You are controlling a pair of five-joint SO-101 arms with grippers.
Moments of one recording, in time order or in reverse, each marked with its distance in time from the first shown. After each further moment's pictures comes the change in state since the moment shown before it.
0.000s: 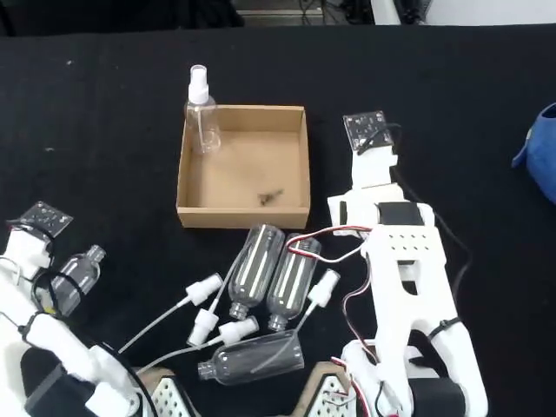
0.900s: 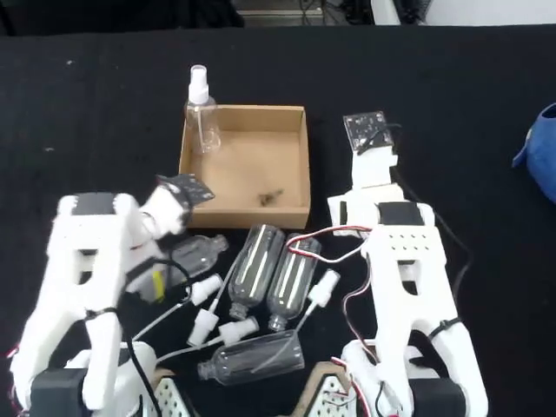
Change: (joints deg) left arm 49.7 -0.3 -6.2 15.3 25.8; right arm 0.0 0.0 0.0 0.0 0.0
